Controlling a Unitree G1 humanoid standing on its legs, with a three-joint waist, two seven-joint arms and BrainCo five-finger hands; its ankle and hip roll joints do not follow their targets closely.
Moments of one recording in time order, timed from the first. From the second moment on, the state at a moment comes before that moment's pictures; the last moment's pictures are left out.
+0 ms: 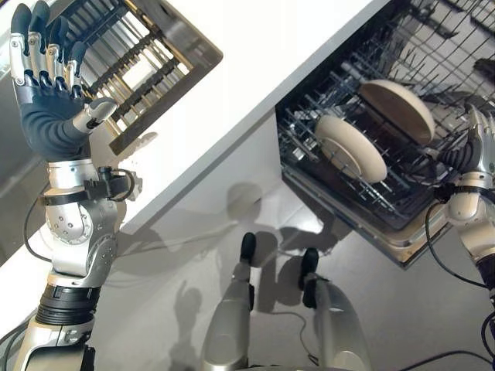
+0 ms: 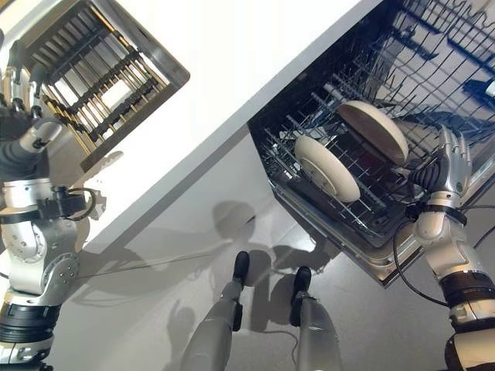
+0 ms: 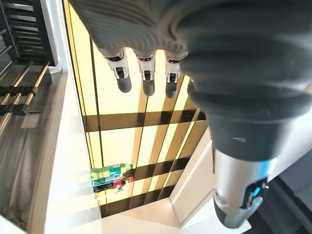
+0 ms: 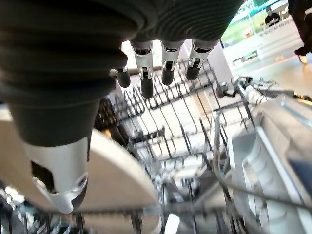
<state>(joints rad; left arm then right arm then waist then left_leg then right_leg) -0.30 0.65 0.08 -0.21 -0.60 -0.53 0.19 -0.48 -0.91 0.13 0.52 -0.16 -0.07 -0.62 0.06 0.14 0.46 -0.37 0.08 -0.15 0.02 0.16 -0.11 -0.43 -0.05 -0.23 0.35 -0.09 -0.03</state>
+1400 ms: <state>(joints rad) -0.02 0.41 -0.08 -0.16 -0.60 -0.43 0.08 -0.13 -0.37 -0.15 0.35 0.40 -0.35 -0.57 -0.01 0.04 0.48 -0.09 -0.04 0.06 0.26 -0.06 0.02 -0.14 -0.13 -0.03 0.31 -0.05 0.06</state>
